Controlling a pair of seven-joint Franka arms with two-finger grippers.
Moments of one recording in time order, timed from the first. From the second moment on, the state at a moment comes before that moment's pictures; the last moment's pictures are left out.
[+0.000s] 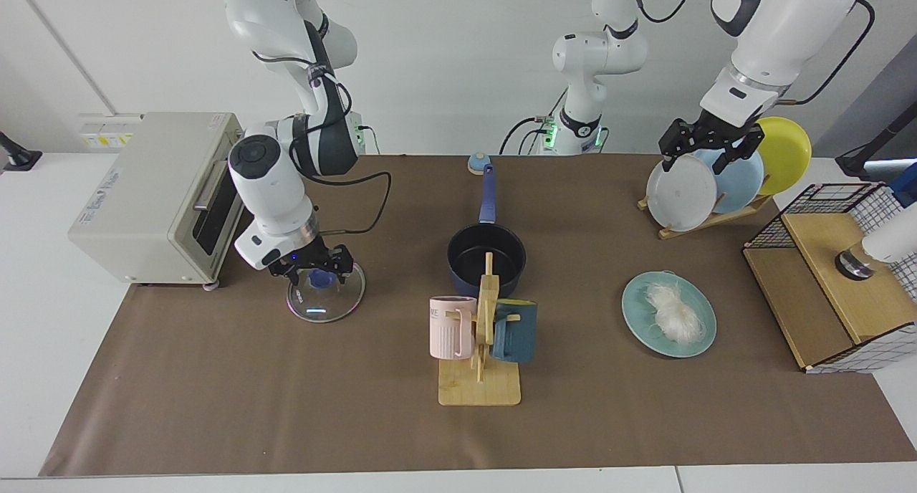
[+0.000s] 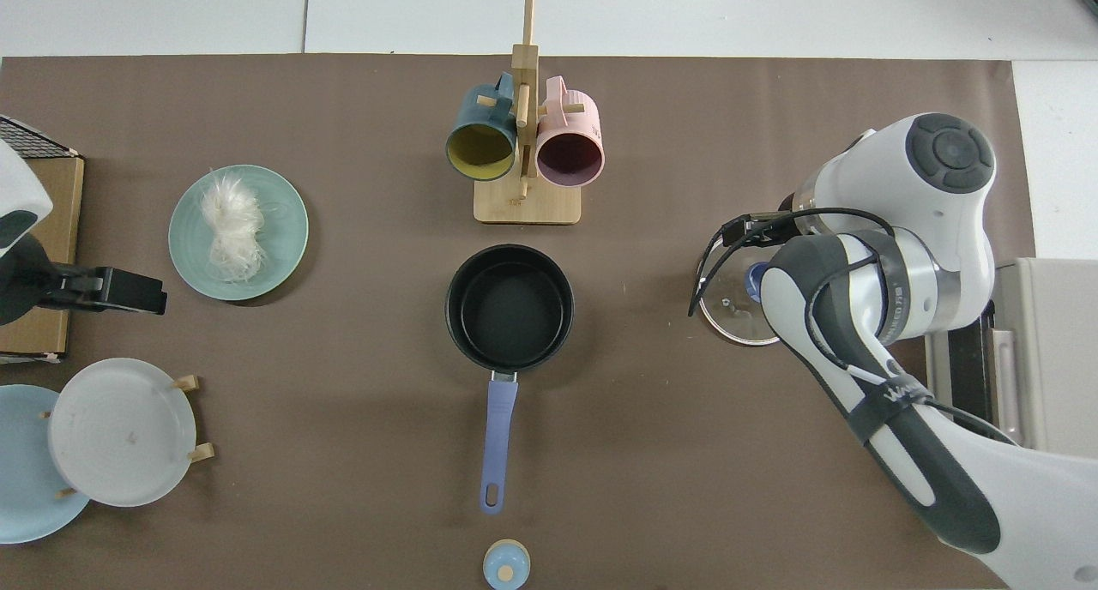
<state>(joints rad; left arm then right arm) -0.01 -0.06 0.00 -1.68 -0.02 1.60 0.09 0.10 0.32 0.03 -1.79 0.02 2.13 0.13</state>
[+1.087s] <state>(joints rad) -0.01 -0.06 0.00 -1.68 -0.02 1.60 0.09 0.11 0.35 0.03 -1.91 -0.06 2.17 0.13</state>
